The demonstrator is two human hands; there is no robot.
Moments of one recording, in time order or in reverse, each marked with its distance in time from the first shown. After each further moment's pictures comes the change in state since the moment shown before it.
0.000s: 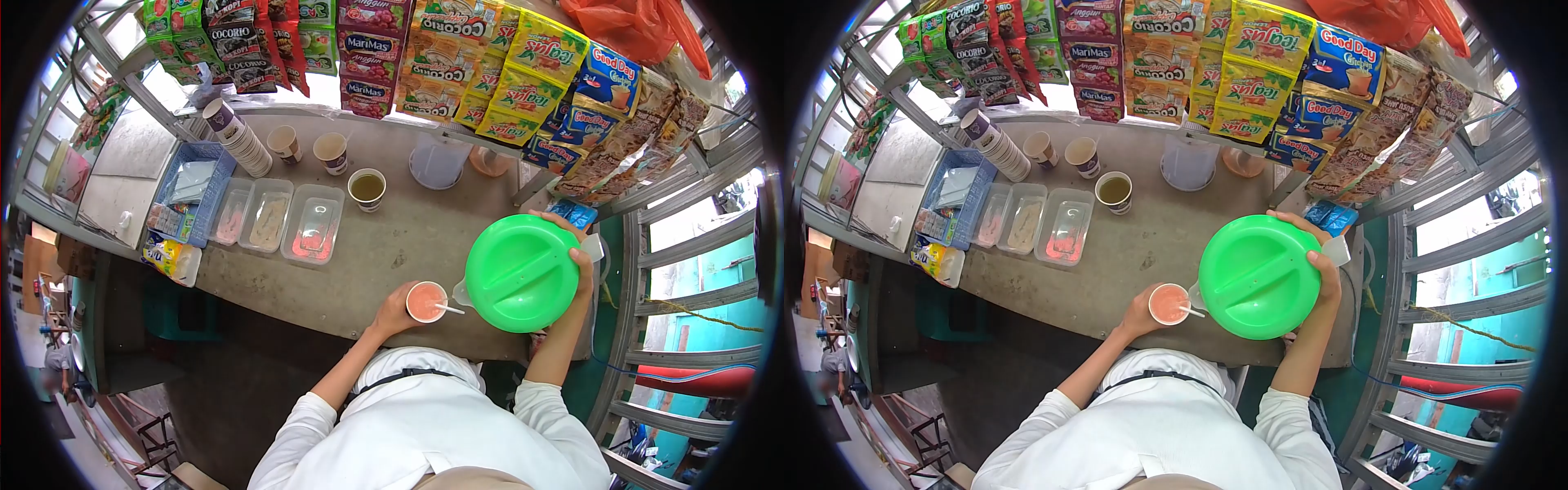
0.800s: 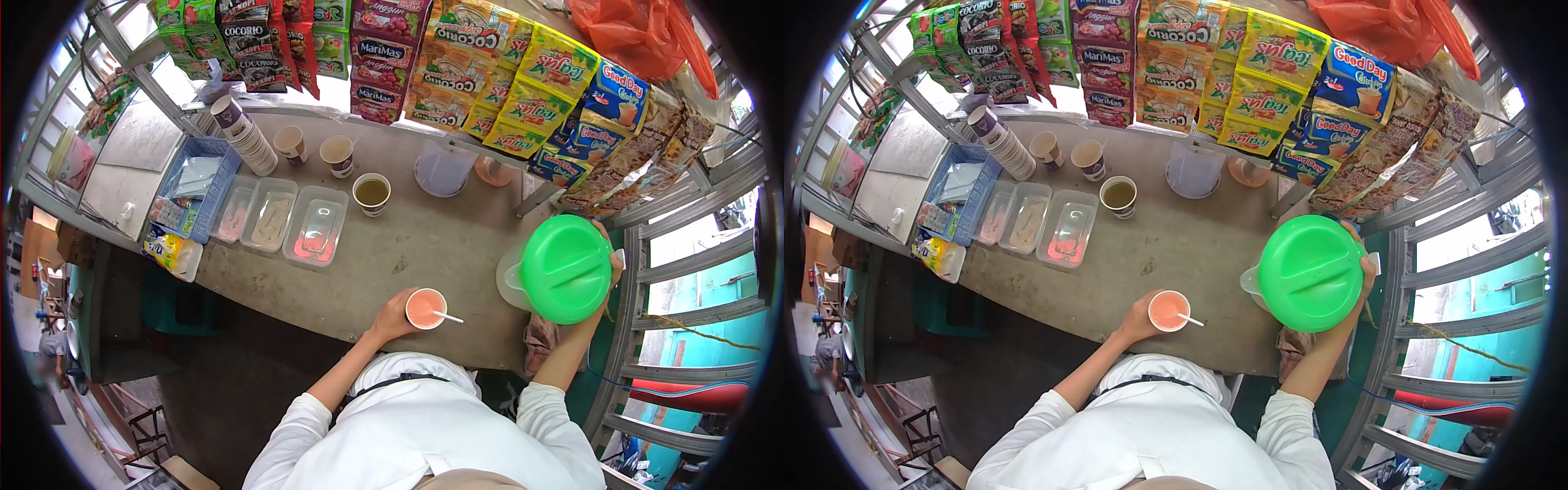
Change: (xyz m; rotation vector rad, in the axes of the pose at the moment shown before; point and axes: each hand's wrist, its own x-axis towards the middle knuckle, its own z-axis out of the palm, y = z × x) left_hand 0.002 0.006 -0.003 0.023 -0.013 -0.013; right_hand -0.013 0.013 -0.070 0.285 0.296 -0.067
